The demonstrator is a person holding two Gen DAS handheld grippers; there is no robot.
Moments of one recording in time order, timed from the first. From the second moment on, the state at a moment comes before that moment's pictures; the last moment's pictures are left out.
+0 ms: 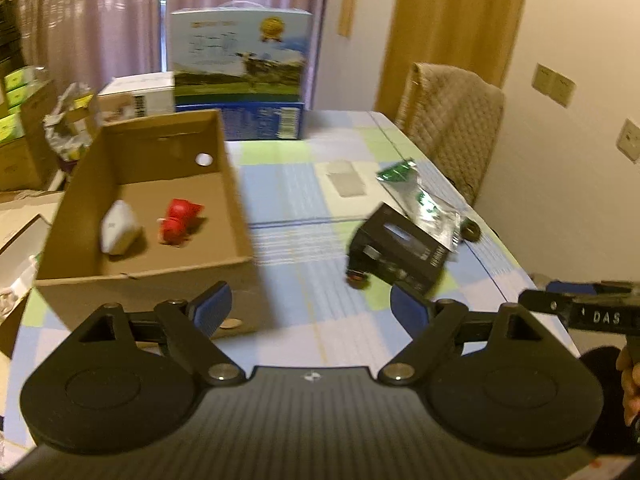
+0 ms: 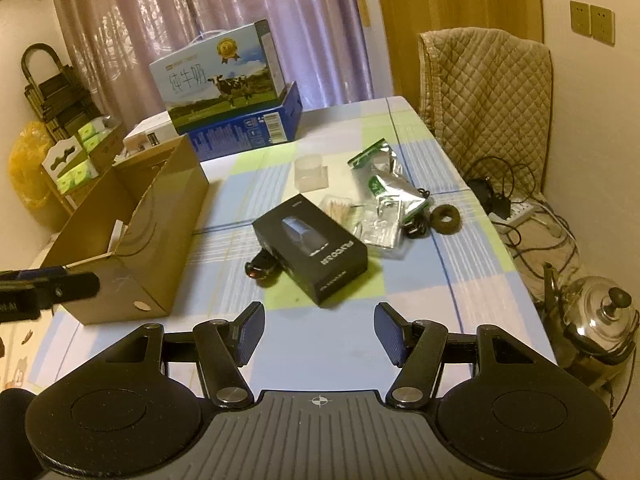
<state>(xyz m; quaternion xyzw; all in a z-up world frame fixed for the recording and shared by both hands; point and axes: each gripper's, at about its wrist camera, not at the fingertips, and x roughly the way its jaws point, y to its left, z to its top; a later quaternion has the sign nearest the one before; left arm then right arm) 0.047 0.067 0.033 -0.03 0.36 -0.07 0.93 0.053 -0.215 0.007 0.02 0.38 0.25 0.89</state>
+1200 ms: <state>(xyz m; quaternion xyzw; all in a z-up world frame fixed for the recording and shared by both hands) 0.140 0.007 -0.075 0.02 0.43 -0.11 0.89 0.208 -0.121 -0.087 -0.18 0.40 0.39 0.81</state>
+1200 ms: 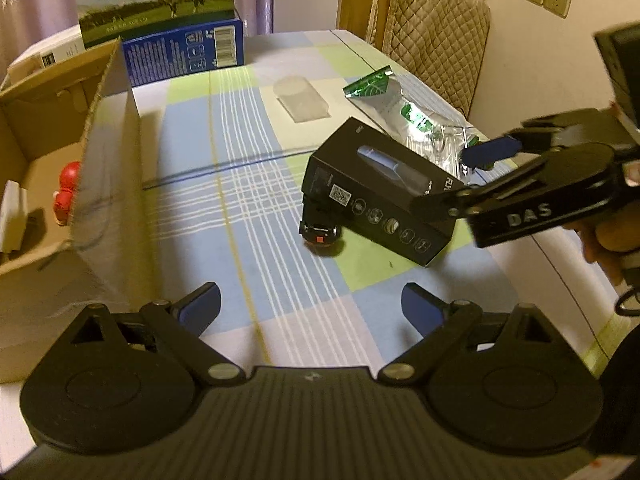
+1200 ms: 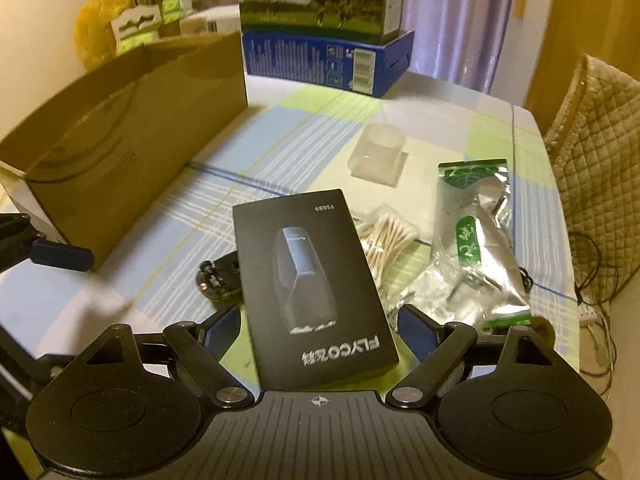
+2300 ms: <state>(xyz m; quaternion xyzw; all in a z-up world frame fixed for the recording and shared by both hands) 0.166 -0.010 -0.101 0.04 0.41 -0.10 0.91 0.162 -0.181 -0.074 -0.07 0.44 0.22 0.87</state>
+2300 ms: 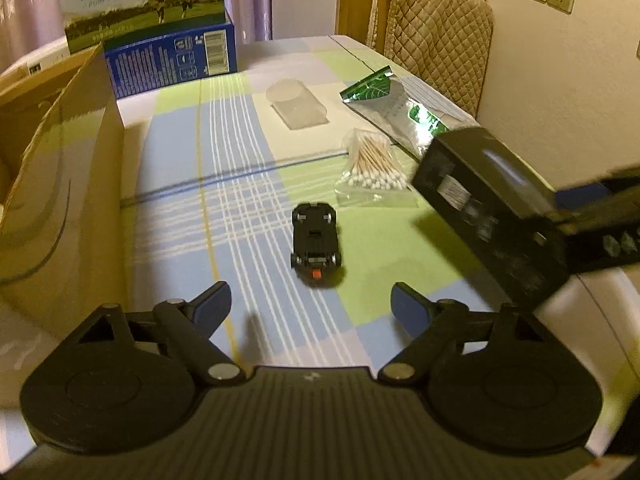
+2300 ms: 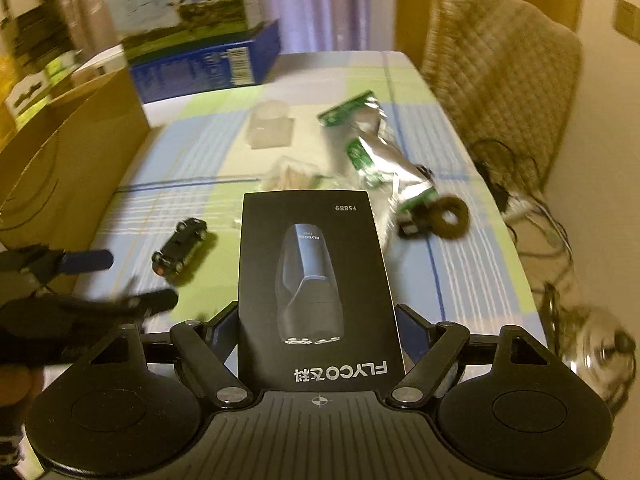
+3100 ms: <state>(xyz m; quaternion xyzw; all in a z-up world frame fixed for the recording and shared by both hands) 0.170 -0.012 -0.118 0.05 0.42 -0.10 0.90 0.150 -0.176 -0.103 -0.08 0.45 0.20 0.87</state>
